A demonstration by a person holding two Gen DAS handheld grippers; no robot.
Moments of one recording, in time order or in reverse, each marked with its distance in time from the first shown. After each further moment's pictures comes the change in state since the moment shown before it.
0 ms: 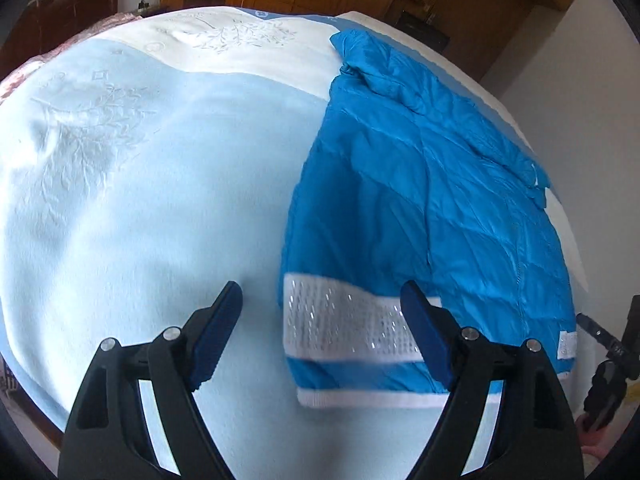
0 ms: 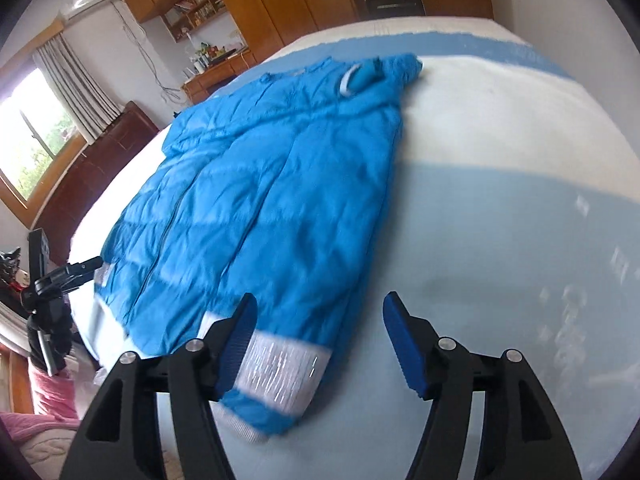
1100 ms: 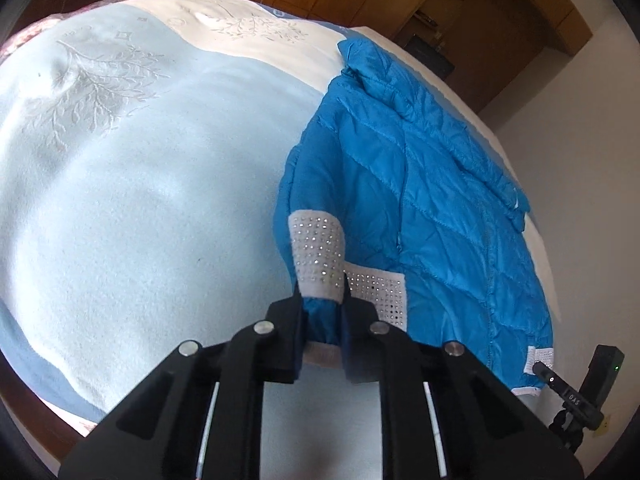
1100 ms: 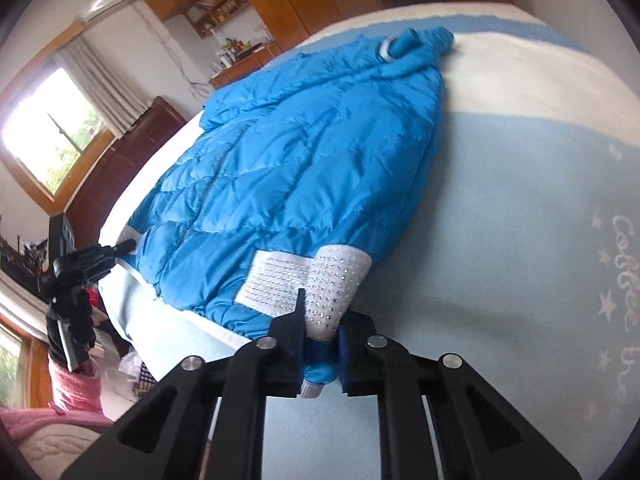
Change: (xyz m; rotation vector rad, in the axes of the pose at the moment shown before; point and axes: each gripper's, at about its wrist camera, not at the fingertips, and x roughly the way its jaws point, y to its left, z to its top) left arm -0.009 -0.003 -0.034 -0.146 -0.052 -0.079; right arm 0.003 0.024 -0.043 -0.029 0.006 0.106
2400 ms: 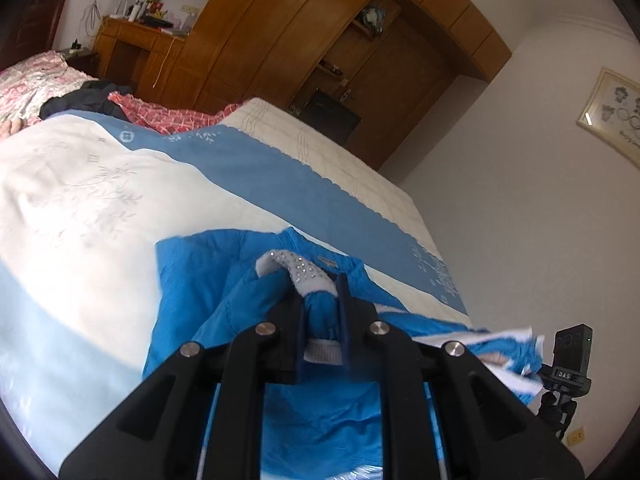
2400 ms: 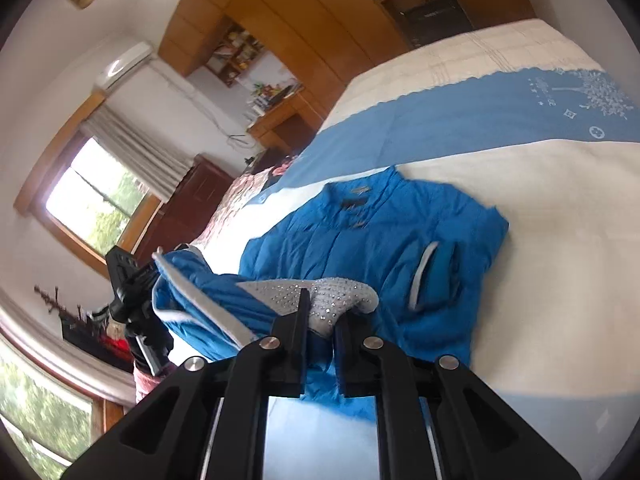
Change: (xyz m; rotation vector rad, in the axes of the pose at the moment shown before) left arm 0.079 -0.154 0.277 0.152 -0.152 -0.297; right arm -0.012 -0.059 0.278 0.138 -0.068 0.243
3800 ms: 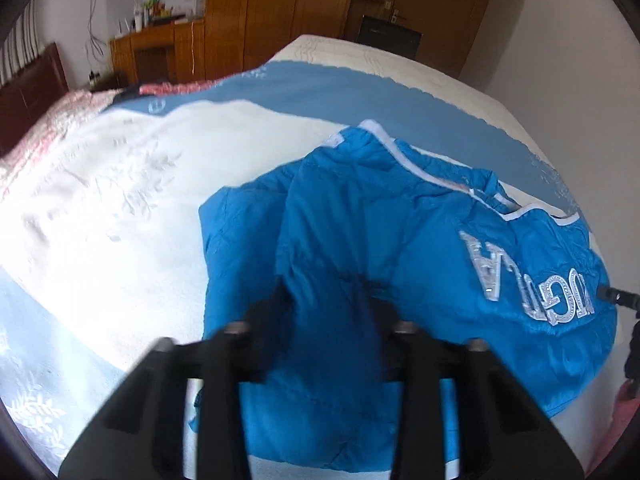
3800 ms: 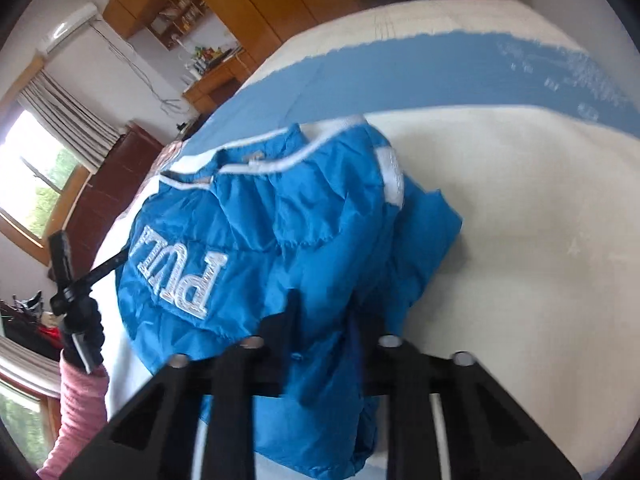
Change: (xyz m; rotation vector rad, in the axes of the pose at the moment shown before) left arm 0.093 0.041 -0.040 0.222 0.202 0.386; right arm 0.086 -0.068 0.014 -0.038 0.094 -0.265
